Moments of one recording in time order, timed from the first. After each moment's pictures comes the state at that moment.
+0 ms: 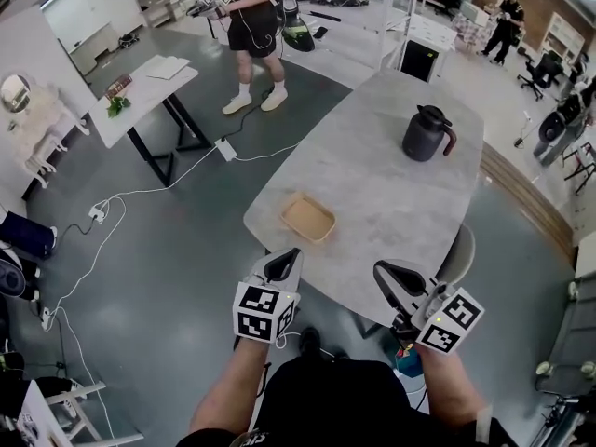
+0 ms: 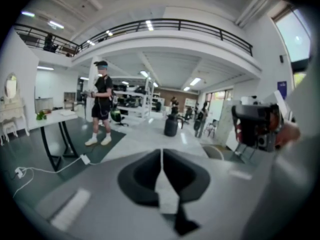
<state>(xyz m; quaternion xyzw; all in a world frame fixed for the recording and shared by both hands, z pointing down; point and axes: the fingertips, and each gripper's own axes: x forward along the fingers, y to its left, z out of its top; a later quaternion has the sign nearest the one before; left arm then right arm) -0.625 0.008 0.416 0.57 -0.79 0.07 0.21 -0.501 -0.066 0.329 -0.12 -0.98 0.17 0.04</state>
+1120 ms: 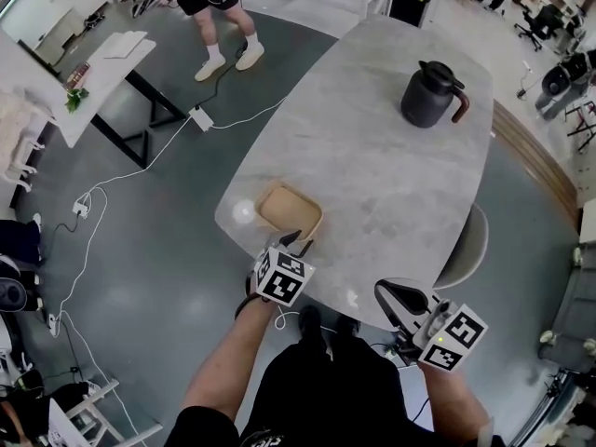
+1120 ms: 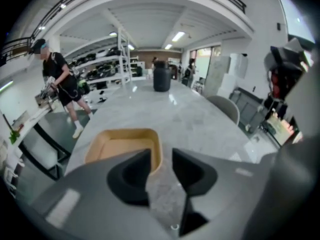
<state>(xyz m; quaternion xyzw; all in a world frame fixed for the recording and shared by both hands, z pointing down) -0.659 -0.100 0.602 0.62 -0.67 0.27 0.31 -0.510 -0.118 0.424 -0.08 -0.96 0.25 0.12</state>
